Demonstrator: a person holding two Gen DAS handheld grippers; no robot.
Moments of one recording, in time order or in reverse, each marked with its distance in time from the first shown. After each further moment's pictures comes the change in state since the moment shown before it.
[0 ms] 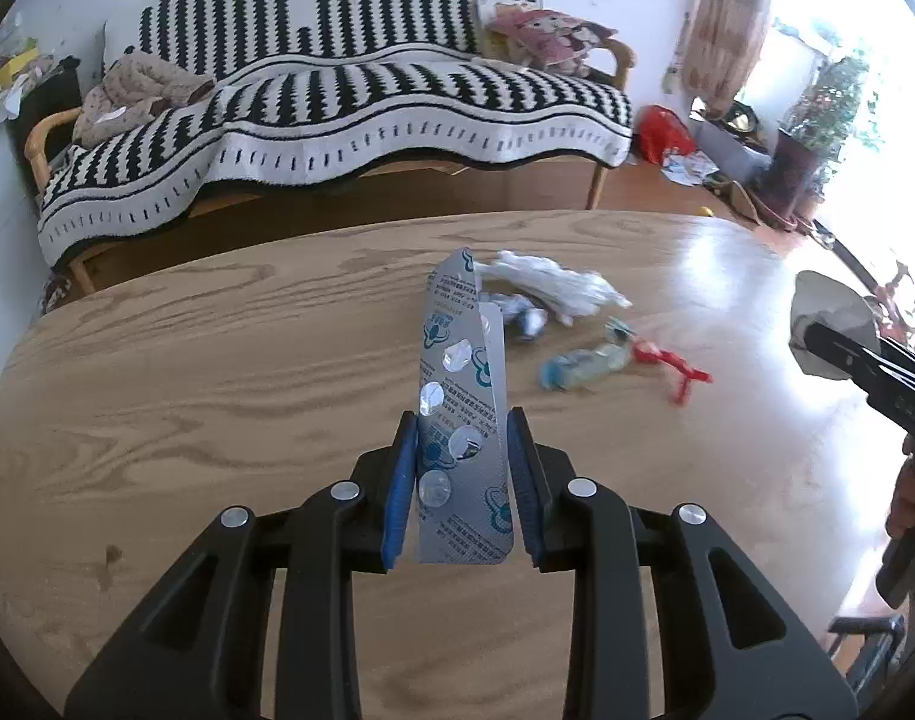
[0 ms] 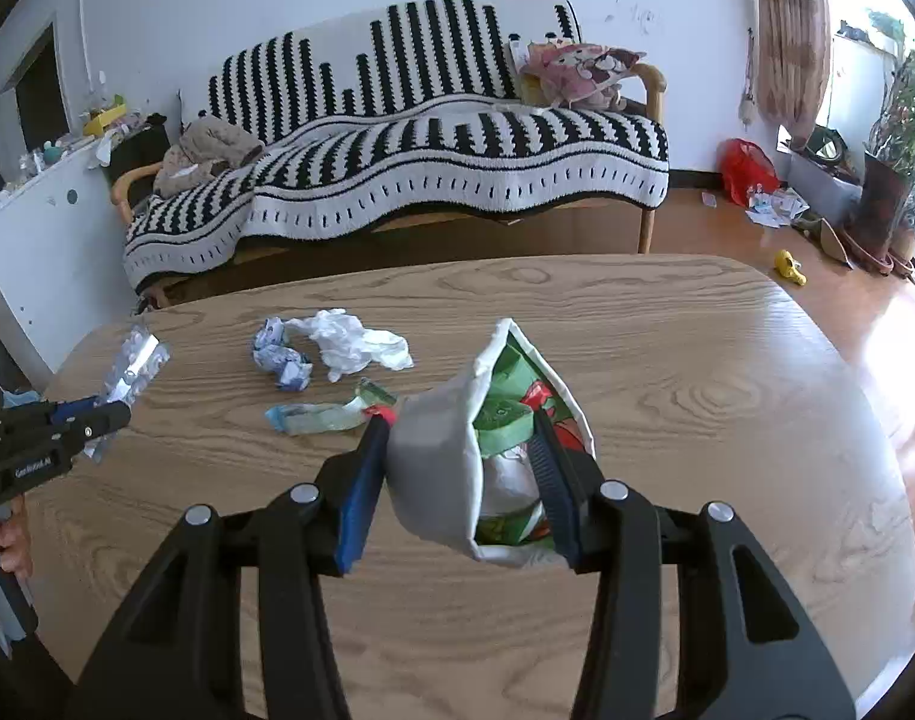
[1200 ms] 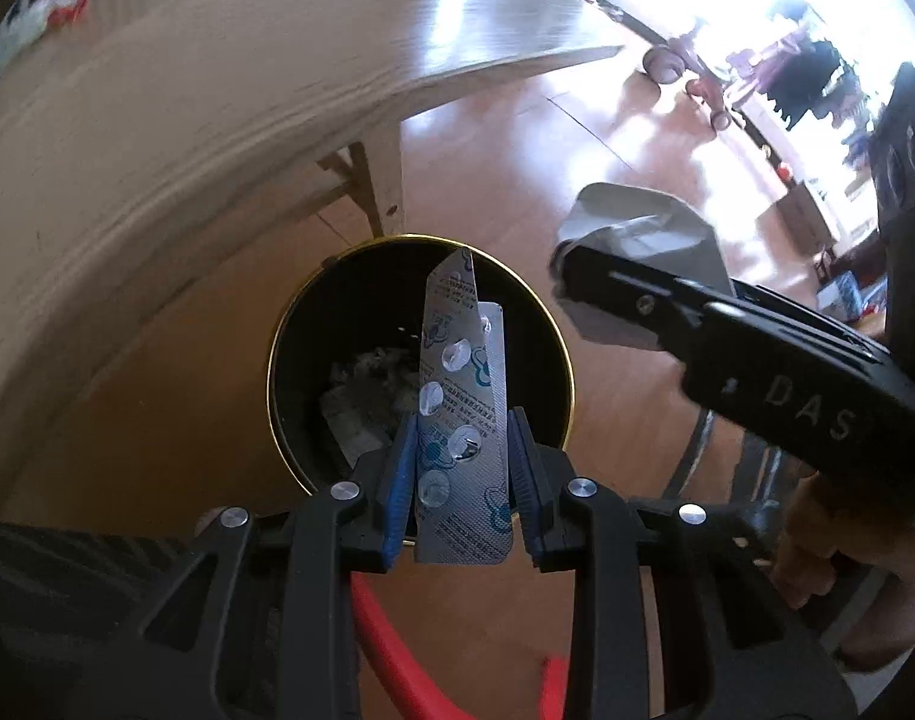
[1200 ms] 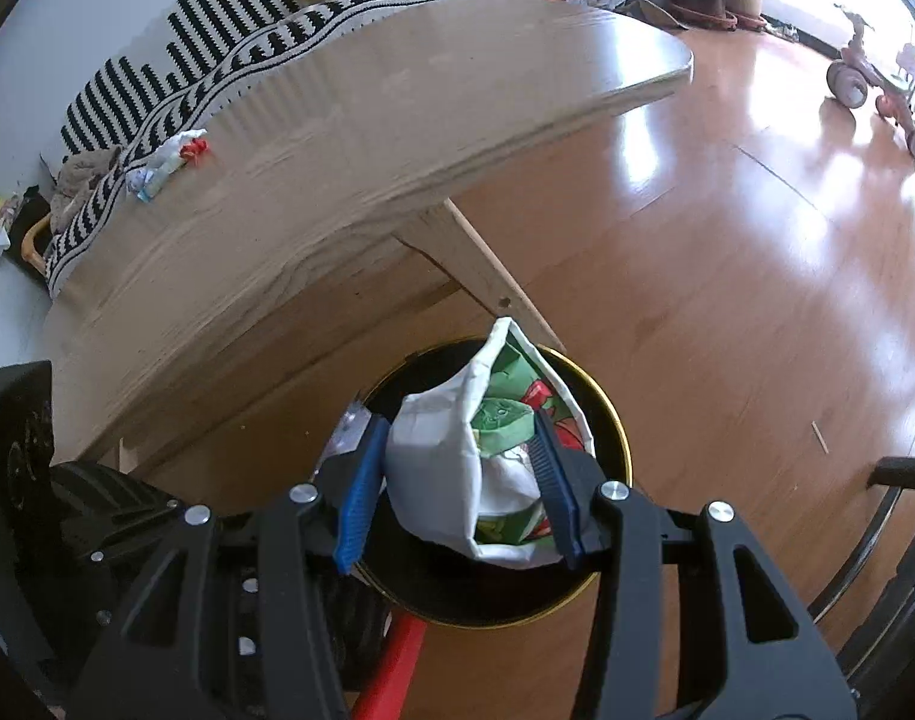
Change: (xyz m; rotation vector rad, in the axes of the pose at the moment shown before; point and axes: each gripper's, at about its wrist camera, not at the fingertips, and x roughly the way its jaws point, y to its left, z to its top) left arm -0.008 -0.293 -0.273 0.301 0.435 -0.450; right arm -0.169 -0.111 -0.311 0.437 0.232 -0.160
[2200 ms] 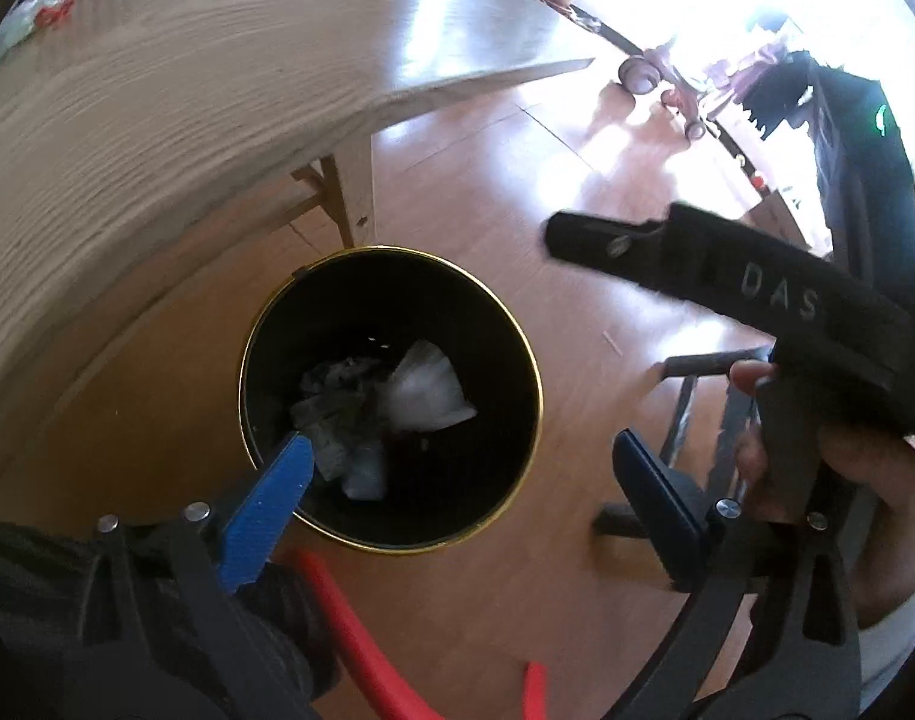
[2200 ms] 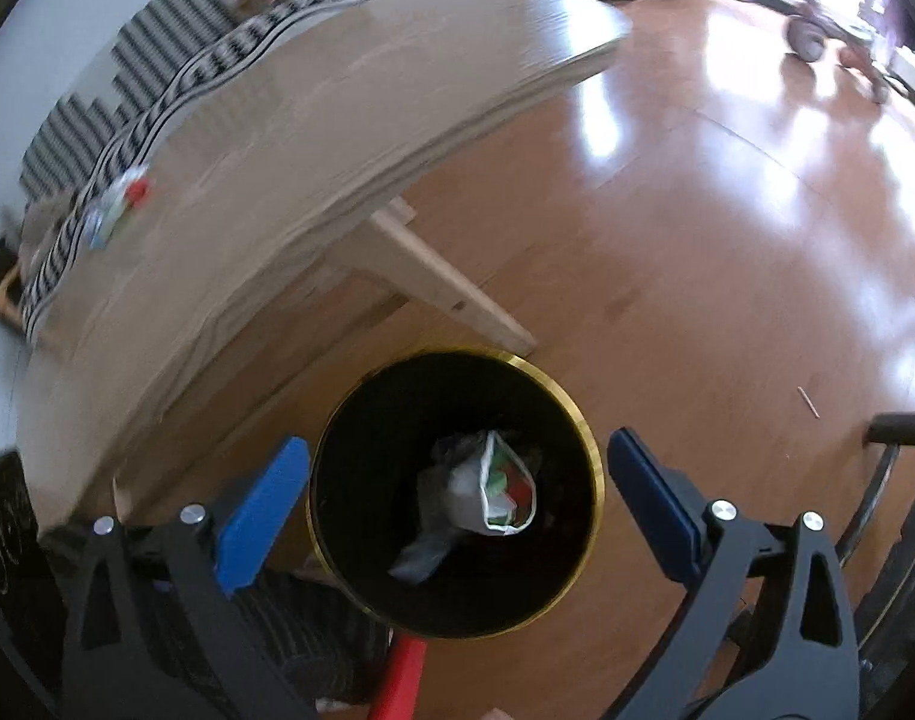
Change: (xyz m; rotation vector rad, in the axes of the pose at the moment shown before) left arm -0.001 -0.006 0.001 0.007 -0.027 -0.071; right arm 0.008 -0.025 0.022 0.143 0.012 -0.057
